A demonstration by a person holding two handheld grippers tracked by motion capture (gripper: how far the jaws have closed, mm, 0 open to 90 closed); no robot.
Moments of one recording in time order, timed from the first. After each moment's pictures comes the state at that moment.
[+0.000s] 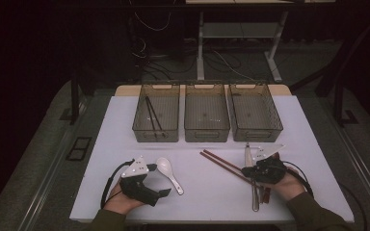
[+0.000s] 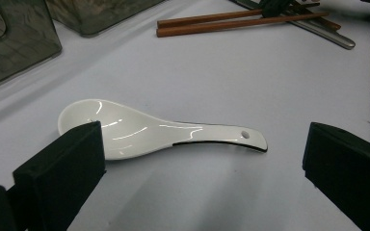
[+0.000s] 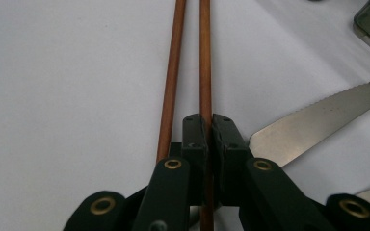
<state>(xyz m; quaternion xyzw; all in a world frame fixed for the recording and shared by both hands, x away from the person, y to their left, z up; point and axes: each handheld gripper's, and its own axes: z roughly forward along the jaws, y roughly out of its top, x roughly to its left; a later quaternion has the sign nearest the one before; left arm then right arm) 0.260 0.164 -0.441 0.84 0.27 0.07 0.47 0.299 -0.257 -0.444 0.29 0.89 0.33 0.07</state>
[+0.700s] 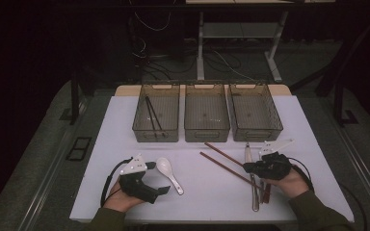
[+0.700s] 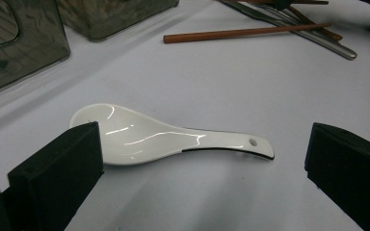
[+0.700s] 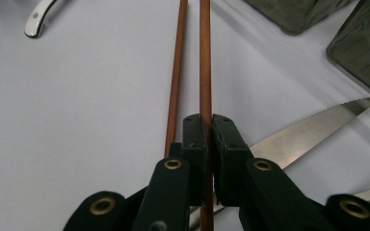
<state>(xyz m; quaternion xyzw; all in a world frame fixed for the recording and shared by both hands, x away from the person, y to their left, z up) 0.266 0.168 -0.441 0.83 0.28 0.07 0.48 0.301 -0.266 -0.426 0.31 0.87 0.37 0.06</state>
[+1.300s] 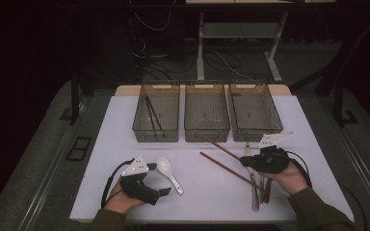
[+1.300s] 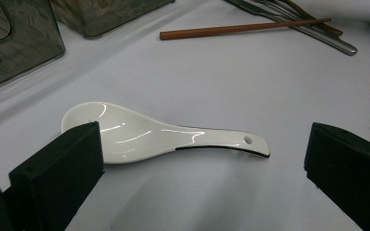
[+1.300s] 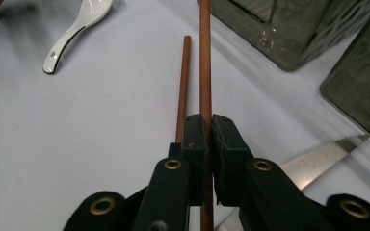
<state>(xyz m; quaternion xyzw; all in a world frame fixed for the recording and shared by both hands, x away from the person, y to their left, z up) 0.262 0.163 -0.440 0.83 0.28 0.07 0.48 0.309 -0.258 -0.408 0.31 0.86 0.40 0.05</state>
